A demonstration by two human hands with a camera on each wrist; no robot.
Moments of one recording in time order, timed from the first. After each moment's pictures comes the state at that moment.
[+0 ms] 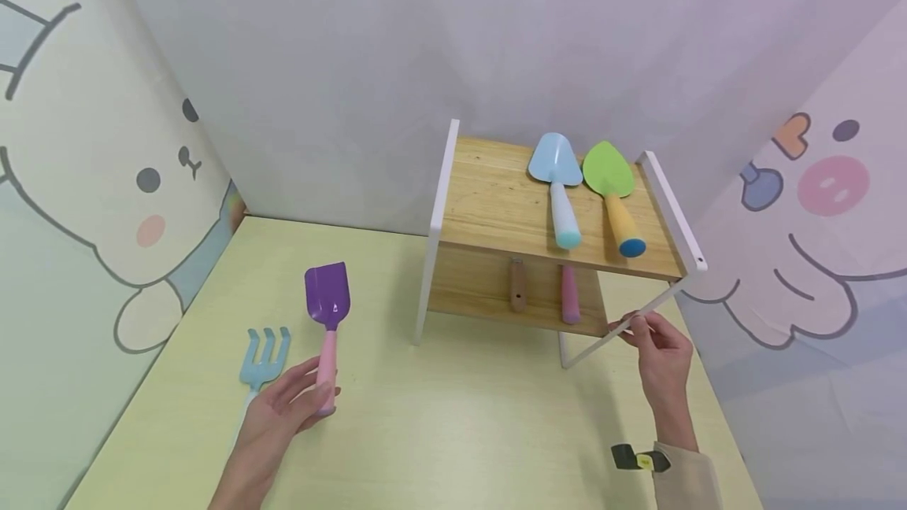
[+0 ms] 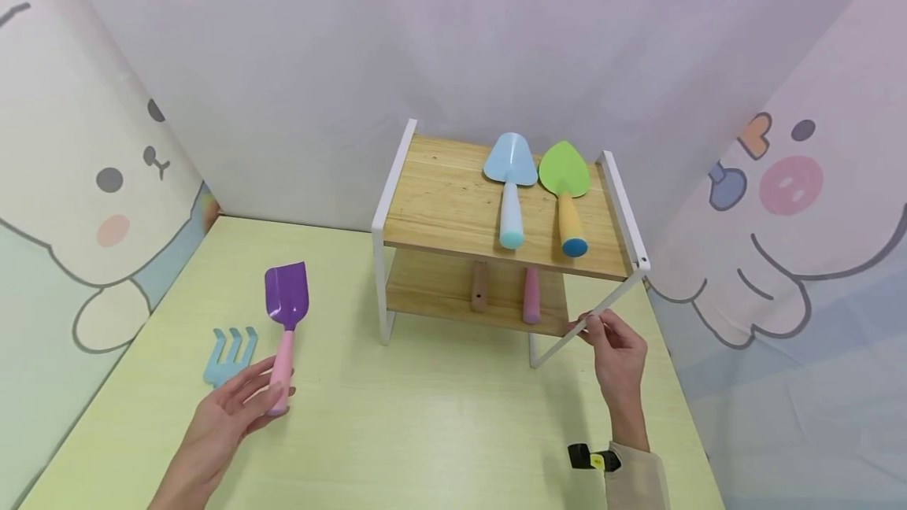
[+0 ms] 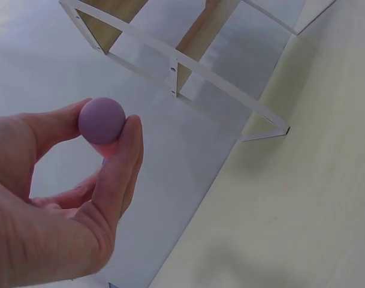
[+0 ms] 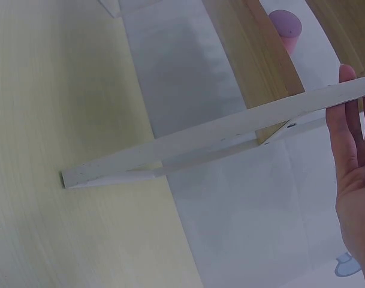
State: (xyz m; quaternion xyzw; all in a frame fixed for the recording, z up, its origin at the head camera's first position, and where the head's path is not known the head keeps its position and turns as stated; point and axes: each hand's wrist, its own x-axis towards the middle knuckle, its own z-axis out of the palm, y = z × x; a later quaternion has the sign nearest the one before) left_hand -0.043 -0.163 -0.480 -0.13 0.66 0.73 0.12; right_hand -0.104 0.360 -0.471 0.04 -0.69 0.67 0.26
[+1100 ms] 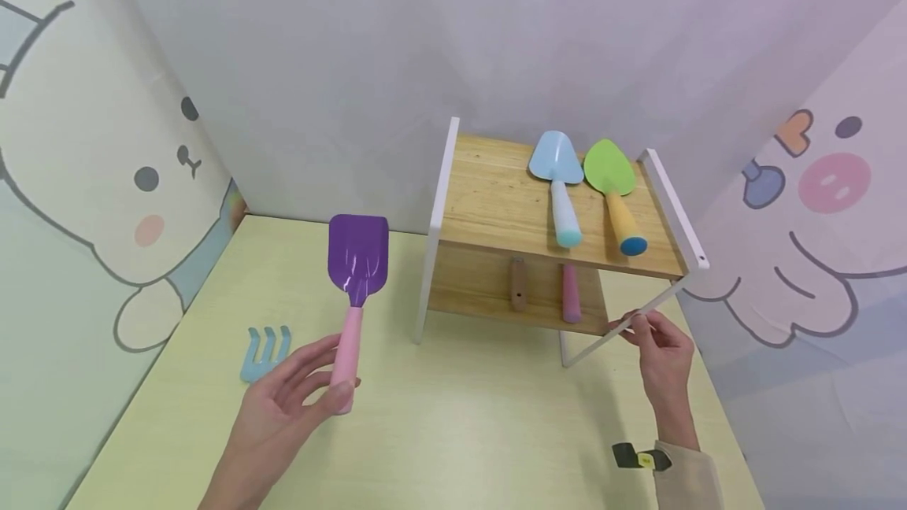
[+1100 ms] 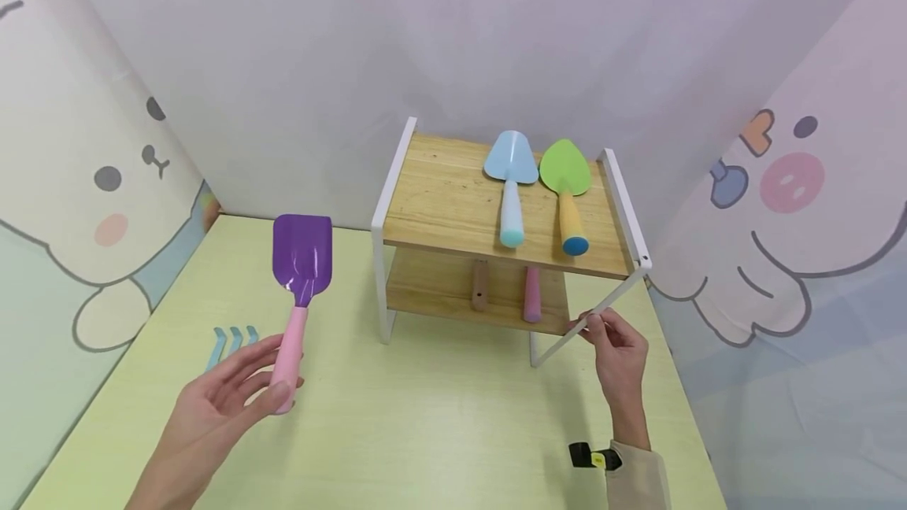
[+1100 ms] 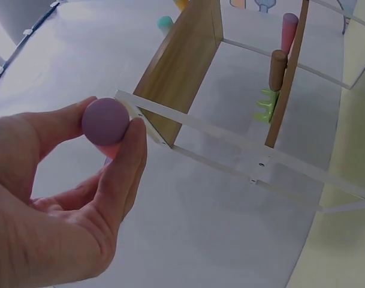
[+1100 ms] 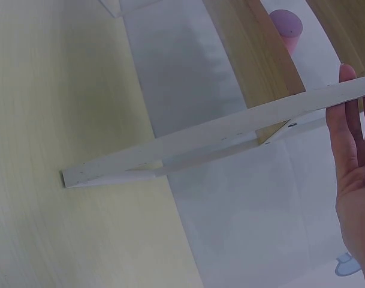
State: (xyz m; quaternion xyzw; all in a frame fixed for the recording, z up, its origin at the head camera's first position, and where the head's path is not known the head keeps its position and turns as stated) left_hand -0.032 -0.136 -0.394 0.02 0.69 0.72 0.07; right_hand -0.103 0.358 -0.469 0.04 -0.69 0.67 0.26
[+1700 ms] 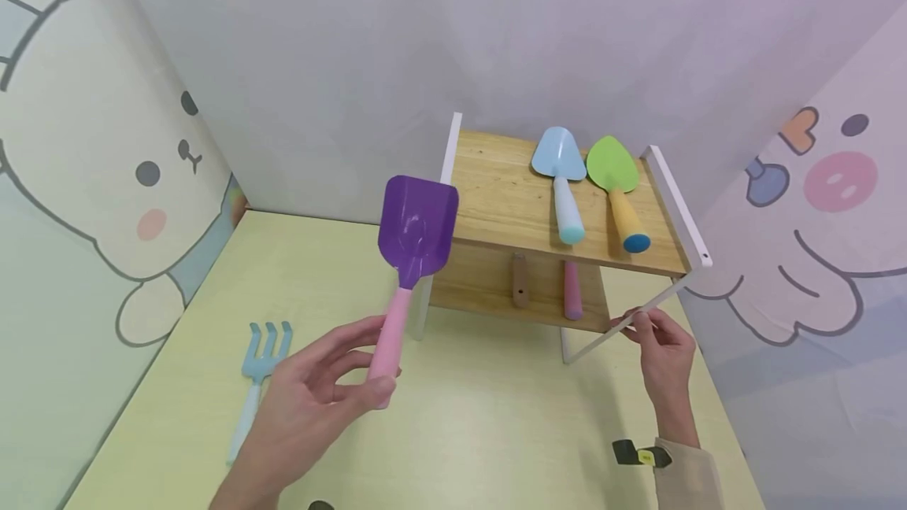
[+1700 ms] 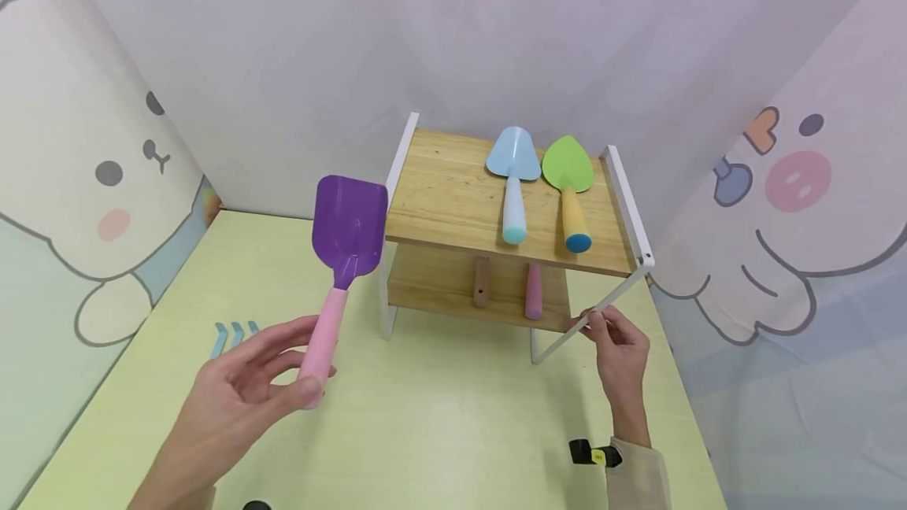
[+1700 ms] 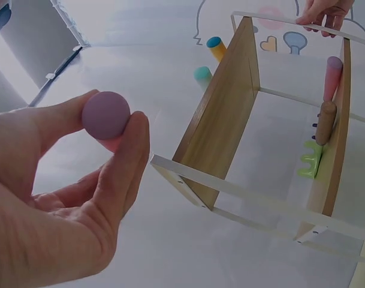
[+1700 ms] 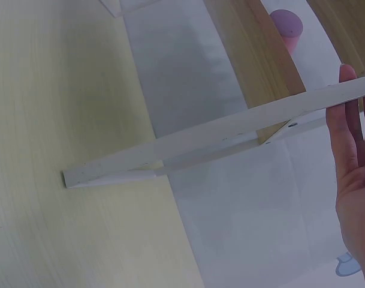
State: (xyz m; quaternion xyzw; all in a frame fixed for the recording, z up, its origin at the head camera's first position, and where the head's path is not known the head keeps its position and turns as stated) left_hand -0.039 -0.103 -0.355 0.14 0.66 0.73 0.05; right_hand -0.104 0.358 -0.470 0.04 -0.67 0.69 0.26
